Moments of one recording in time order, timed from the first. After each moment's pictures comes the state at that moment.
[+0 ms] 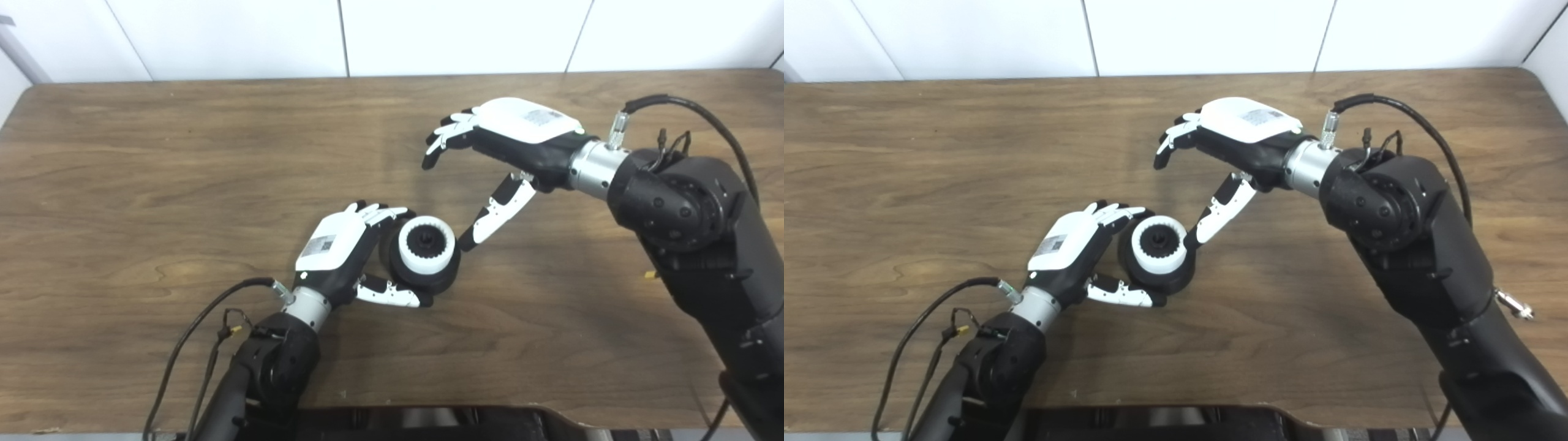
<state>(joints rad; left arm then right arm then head) 0.01 0.16 -0.42 -0.26 0.83 0.18 -0.23 -0.45 -0.44 0.32 -0.55 -0.69 0.35 0.89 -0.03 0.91</state>
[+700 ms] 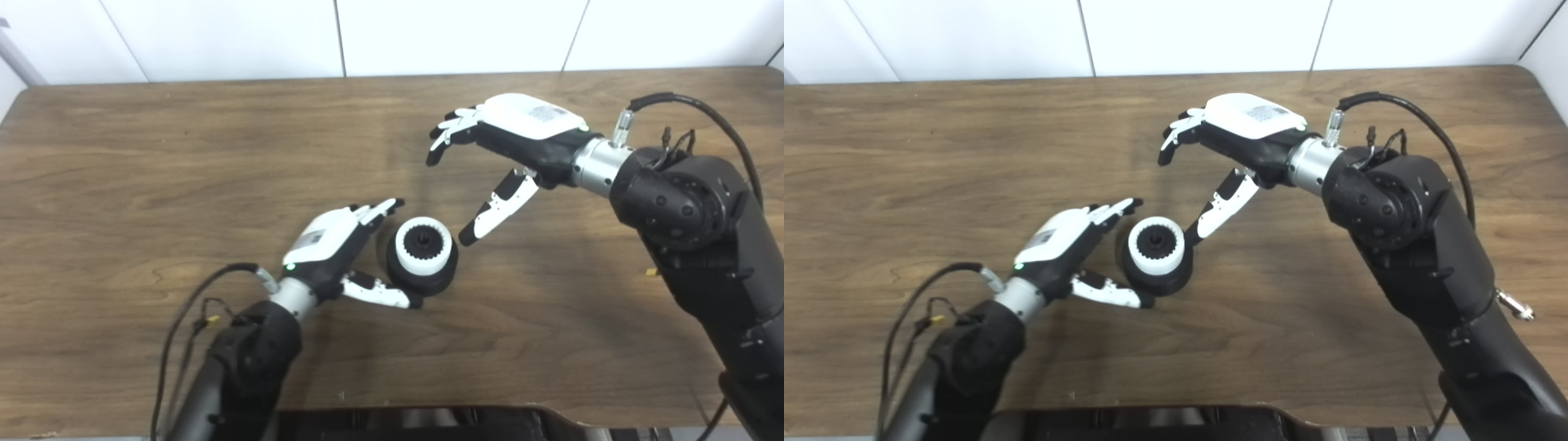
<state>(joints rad) -0.03 0.22 -0.35 -0.43 0.78 0.35 -0.52 -0.44 -0.44 0.31 -0.54 -0.69 0.35 0.87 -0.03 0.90</state>
